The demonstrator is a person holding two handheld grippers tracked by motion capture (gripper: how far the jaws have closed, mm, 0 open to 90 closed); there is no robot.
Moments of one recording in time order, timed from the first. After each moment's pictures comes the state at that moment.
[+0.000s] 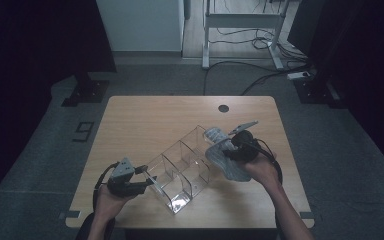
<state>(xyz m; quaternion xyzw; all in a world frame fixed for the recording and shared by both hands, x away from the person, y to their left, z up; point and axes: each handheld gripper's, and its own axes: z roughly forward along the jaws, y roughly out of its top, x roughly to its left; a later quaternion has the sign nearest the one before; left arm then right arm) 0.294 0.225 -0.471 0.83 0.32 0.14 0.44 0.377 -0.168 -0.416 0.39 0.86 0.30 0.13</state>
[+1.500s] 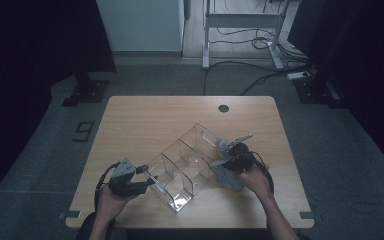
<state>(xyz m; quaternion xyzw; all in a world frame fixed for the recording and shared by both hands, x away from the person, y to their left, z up) 0.295 0.222 -0.472 0.82 0.33 0.14 0.45 0.388 -0.170 -0.493 0.43 0.85 0.28 0.10</state>
